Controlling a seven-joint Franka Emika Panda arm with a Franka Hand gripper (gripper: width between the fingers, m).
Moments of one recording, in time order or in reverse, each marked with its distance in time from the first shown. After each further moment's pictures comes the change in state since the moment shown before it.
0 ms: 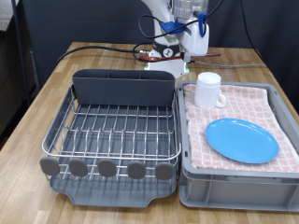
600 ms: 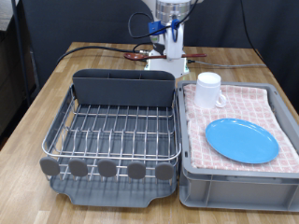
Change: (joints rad) arm -0.071 -0.045 -0.098 -0.053 -0.002 -0.072 0.037
